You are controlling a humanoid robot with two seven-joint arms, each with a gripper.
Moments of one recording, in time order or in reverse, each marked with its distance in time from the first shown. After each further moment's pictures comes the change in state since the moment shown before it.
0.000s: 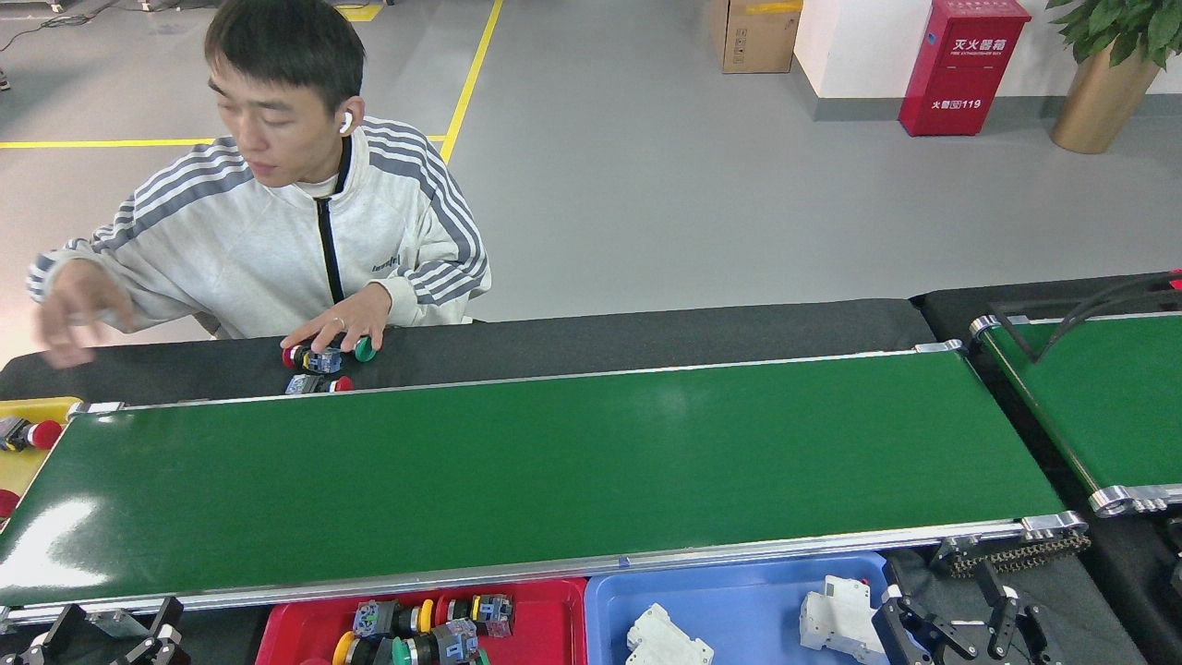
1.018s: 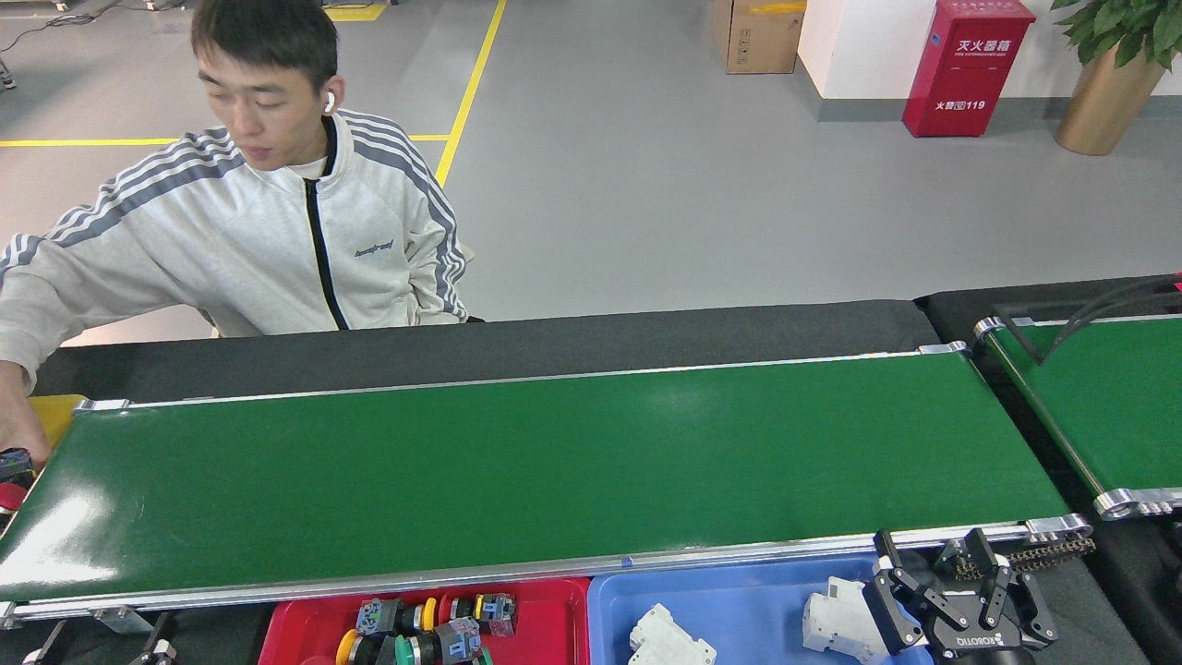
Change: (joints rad) left arm 0.018 0.007 0.001 0.001 -0.041 0.016 -0.041; right arm -0.048 0.012 0.007 -0.024 -0.022 -0.005 -0.007
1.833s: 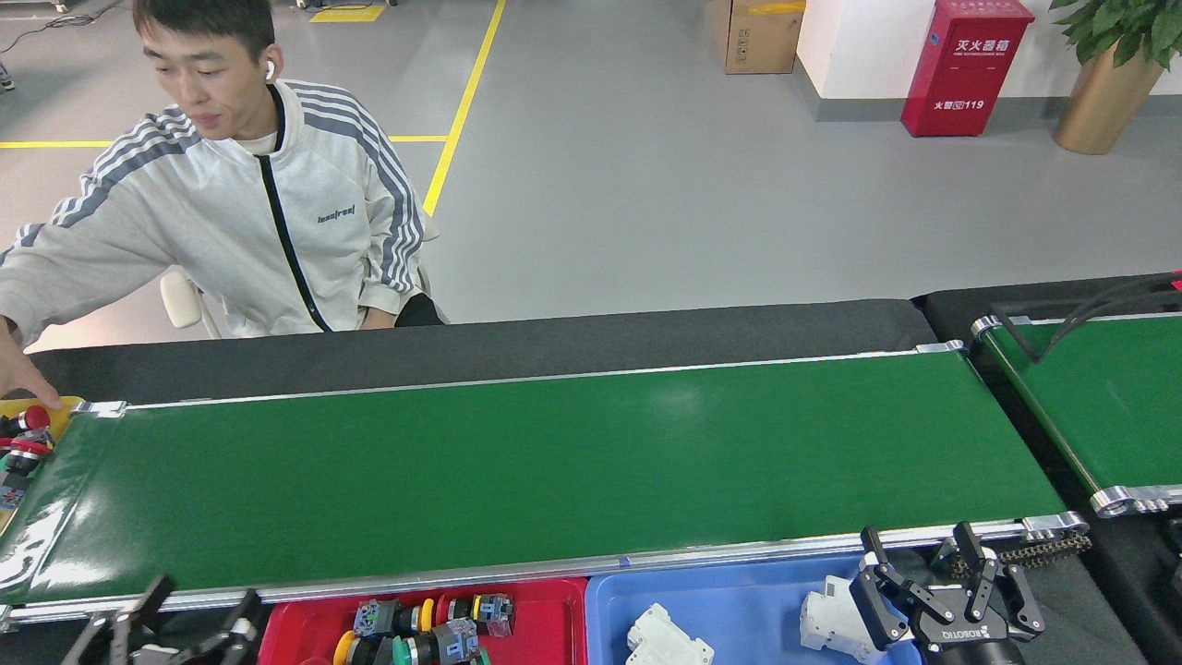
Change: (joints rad) left arm 0.012 -0.001 -0.016 -0.022 0.067 -0.048 -0.021; right arm -0.005 -0.018 0.033 -0.001 0.037 0.015 0.002
